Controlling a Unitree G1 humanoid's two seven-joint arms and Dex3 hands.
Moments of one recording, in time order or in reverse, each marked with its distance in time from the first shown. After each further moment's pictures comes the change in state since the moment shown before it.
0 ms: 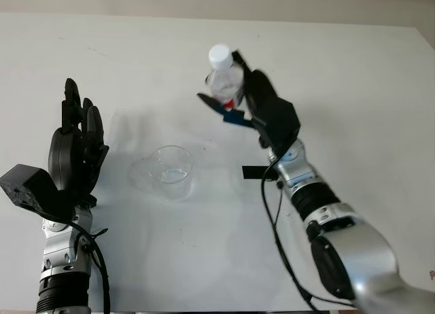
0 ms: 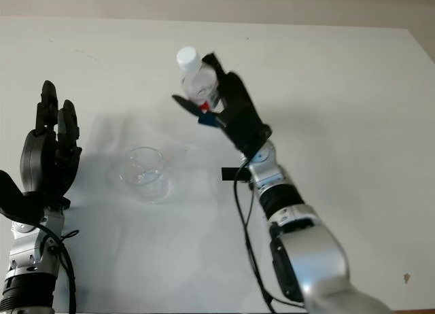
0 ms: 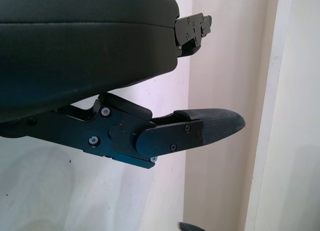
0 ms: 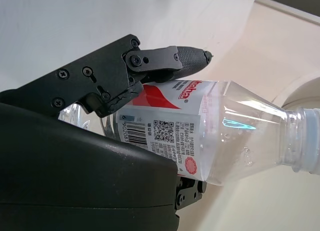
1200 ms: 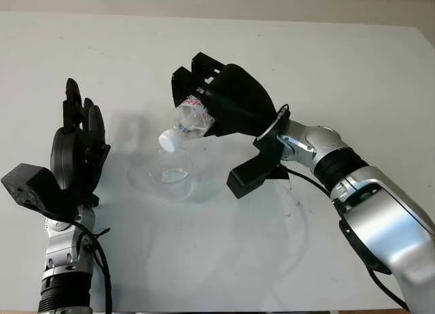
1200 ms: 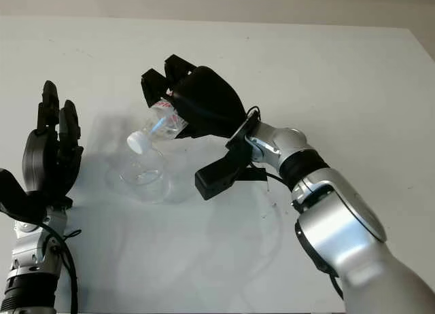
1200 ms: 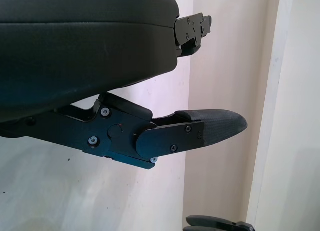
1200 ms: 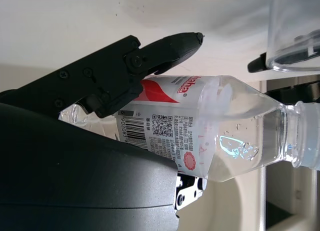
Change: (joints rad) left arm 0.000 -0.008 -0.015 -0.007 0.002 0.002 0.028; right arm -0.172 -0.178 0.569 0.035 -0.784 -0.153 -0.745
